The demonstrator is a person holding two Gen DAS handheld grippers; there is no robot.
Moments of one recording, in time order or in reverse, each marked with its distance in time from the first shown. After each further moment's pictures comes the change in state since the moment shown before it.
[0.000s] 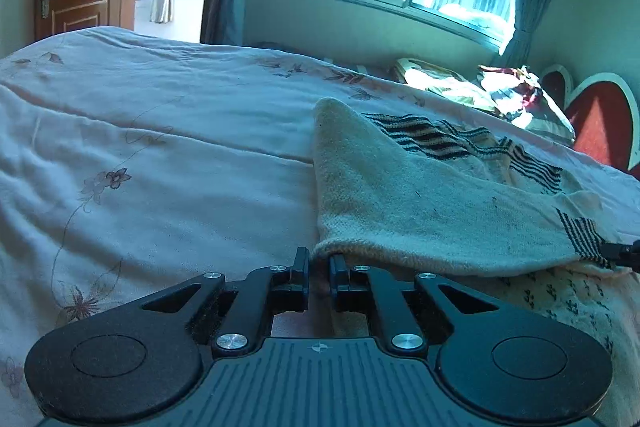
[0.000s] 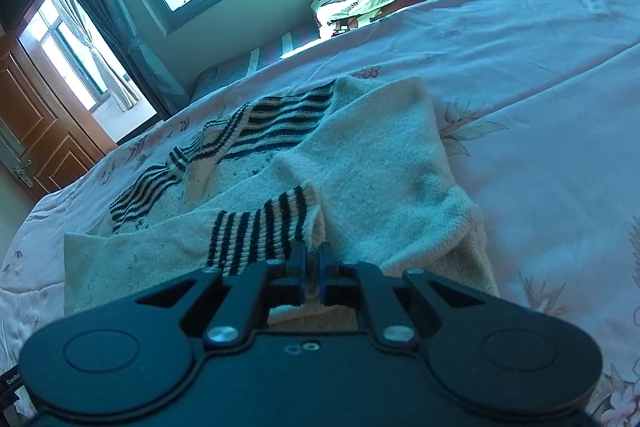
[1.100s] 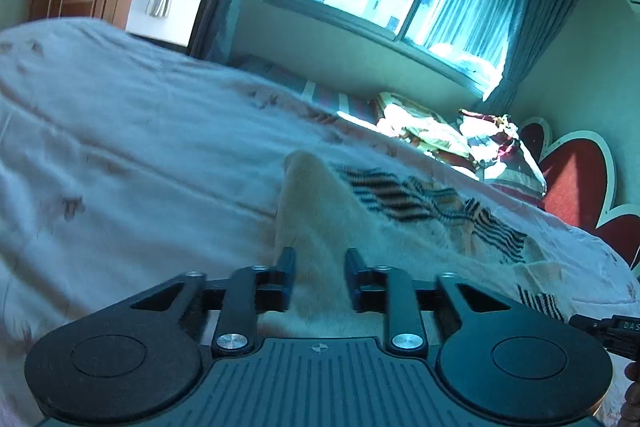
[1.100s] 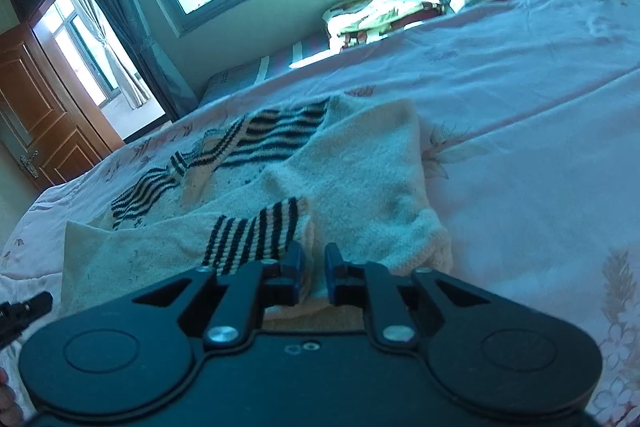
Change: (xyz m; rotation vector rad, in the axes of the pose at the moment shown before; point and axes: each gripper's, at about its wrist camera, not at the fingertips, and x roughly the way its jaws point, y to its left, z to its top) left arm 0.021 -0.010 0.040 -0.128 -0.093 -0.101; right arm -0.021 -0.015 0.005 -0.070 -0.056 0.013
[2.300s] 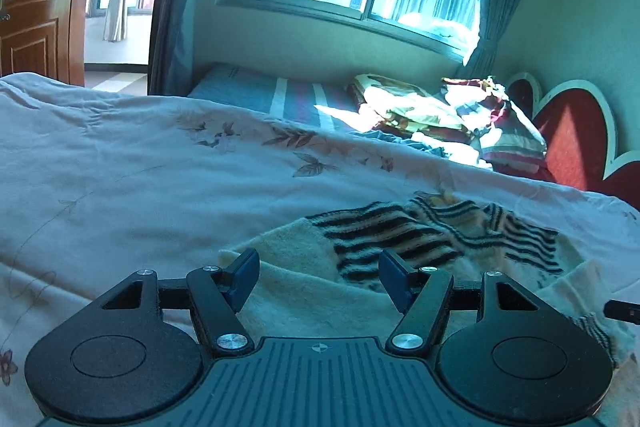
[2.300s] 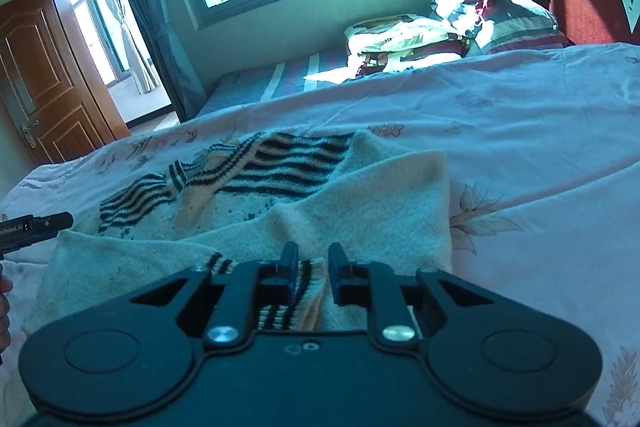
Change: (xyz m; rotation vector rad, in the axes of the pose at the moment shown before) left arm 0.075 -0.026 0.045 0.176 0.058 -0.030; right arm 0.030 0.016 0.023 -0.133 -0.013 0.004
